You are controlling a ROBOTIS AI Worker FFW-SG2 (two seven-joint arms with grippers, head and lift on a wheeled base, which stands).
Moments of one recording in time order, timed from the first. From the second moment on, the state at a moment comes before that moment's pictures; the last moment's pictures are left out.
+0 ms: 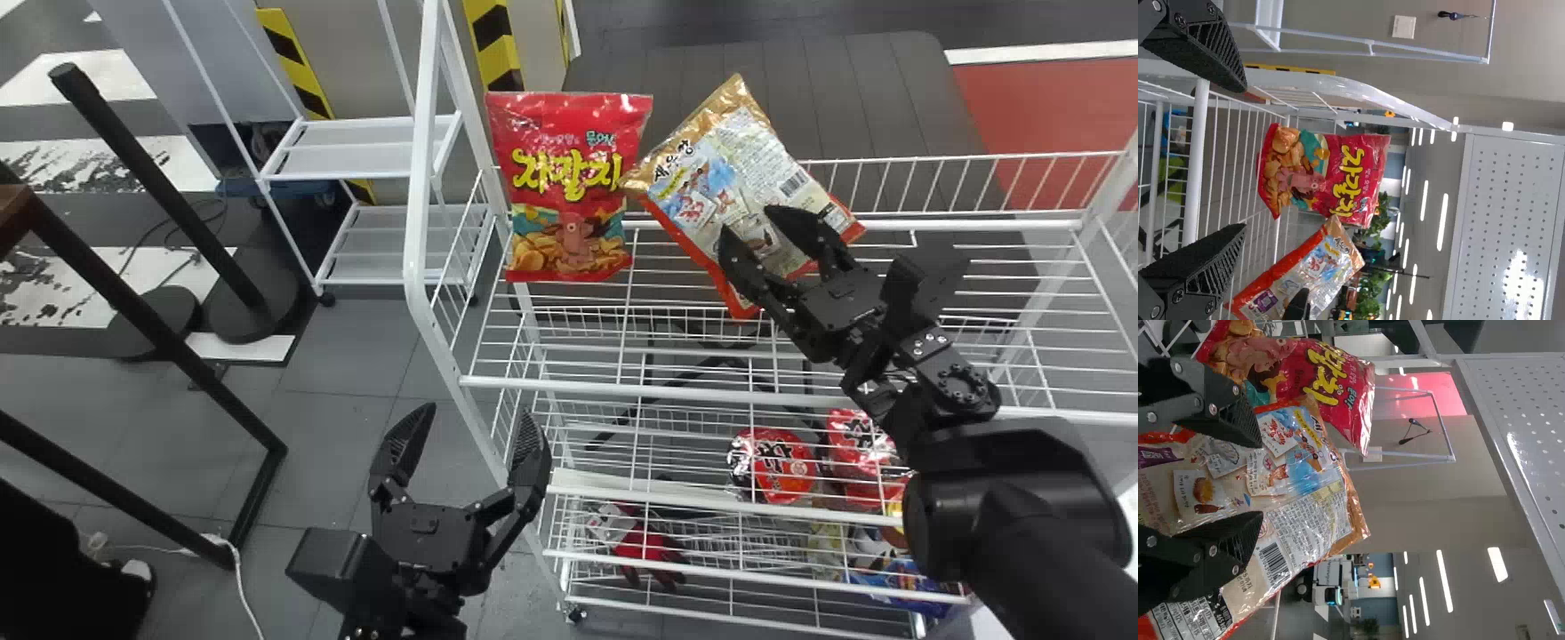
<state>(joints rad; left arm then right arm) 0.61 0.12 -0.06 -1.78 0.17 -0.40 -0.02 -0.38 0.00 0.29 -0.69 -0.21 -0.58 0.43</state>
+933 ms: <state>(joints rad) 0.60 0.12 -0.05 -1.79 0.18 -0.38 -0.02 -0.12 0.00 0.30 -1.16 -0.16 -0.52 0.38</state>
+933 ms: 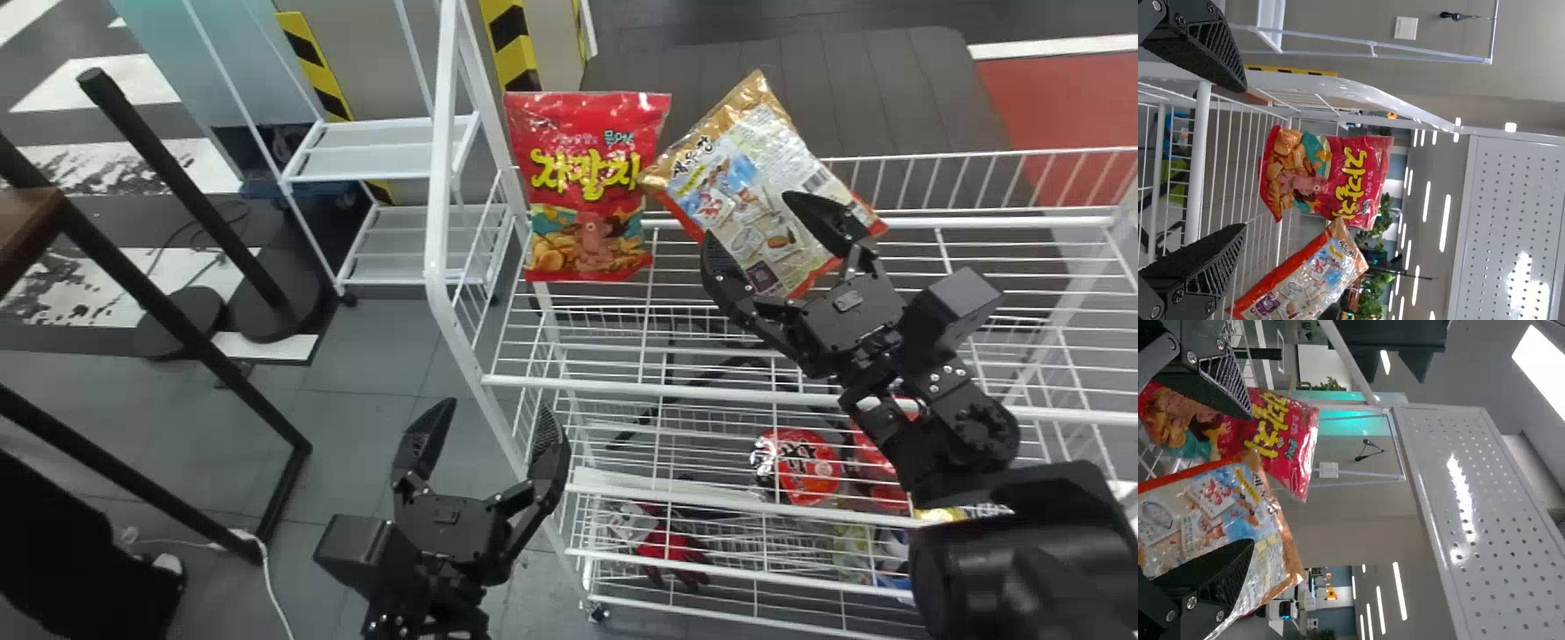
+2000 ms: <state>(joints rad) 0.57 0.12 -0.27 -2.15 0.32 0.13 0.21 0.69 -0.03 -0.28 -1.91 -0.21 -0.55 0.47</state>
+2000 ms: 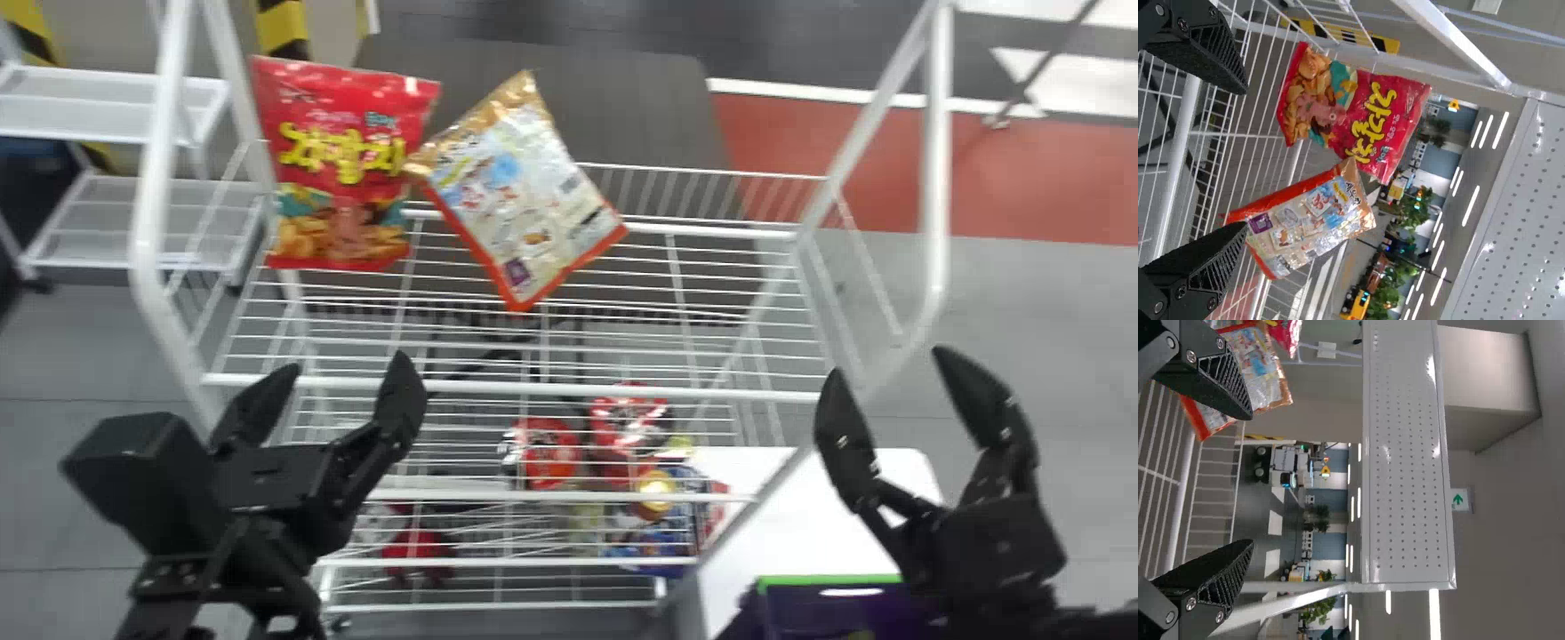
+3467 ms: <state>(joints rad) -0.28 0.00 -0.58 -1.48 0.71 0.31 0.47 0.61 -0.04 -0.41 -1.32 -0.09 -1.07 0.49</state>
